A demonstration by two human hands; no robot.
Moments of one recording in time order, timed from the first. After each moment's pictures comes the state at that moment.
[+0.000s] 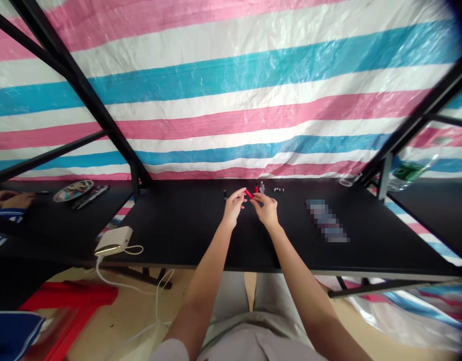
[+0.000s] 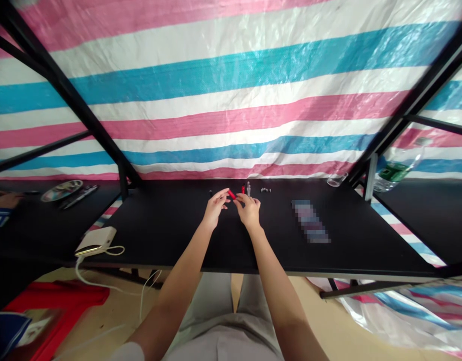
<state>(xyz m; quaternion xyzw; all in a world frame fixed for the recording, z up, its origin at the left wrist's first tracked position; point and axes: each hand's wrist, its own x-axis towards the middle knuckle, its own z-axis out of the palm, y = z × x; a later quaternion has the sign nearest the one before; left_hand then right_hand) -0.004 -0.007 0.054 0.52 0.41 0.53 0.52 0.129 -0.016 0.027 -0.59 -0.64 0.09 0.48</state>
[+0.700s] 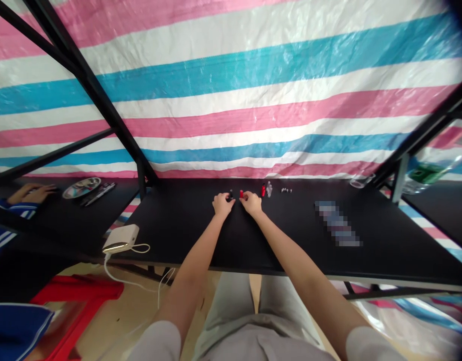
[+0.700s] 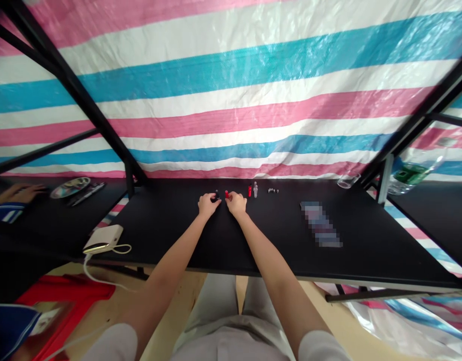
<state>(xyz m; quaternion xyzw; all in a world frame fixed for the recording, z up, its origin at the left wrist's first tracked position) -0.069 0.048 0.008 0.65 0.69 0.30 0.12 0.068 0.048 0.003 -0.67 -0.64 0.16 0.33</state>
